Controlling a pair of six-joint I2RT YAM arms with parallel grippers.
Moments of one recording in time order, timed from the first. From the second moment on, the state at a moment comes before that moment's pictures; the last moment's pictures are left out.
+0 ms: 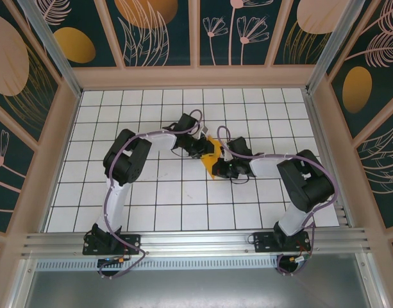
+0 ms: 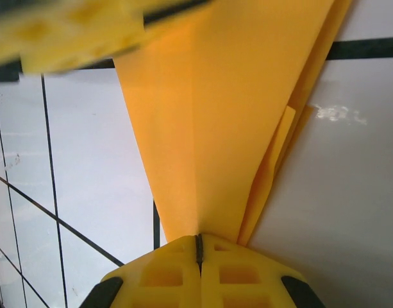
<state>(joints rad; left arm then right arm) -0.55 2.26 1.50 -0.20 0.72 -0.75 0.53 1.70 0.71 -0.04 -0.45 0.62</state>
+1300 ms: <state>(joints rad) -0.37 2.25 1.67 -0.26 0.57 -0.68 0.55 1.67 0.72 -0.06 -0.40 0.59</state>
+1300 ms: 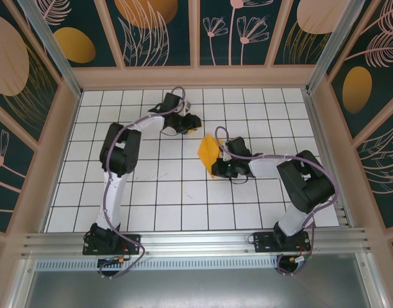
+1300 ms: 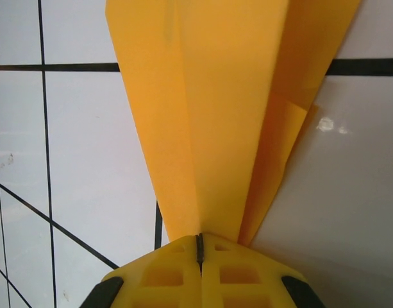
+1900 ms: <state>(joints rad) -0.49 1.90 1.19 -0.01 0.58 -0.74 0.45 1.48 0.71 -0.12 -0.51 0.54</state>
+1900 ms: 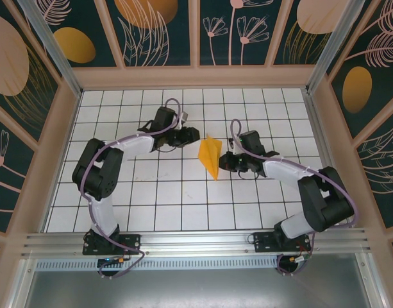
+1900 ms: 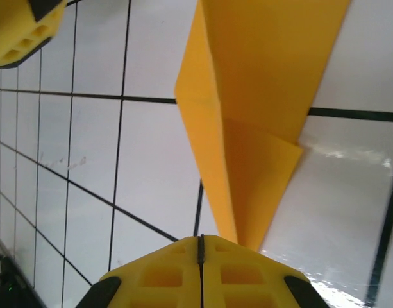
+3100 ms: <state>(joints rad) -0.54 2.01 1.28 0.02 0.65 -0.75 0.48 1.73 0.78 -0.08 -0.50 0.54</state>
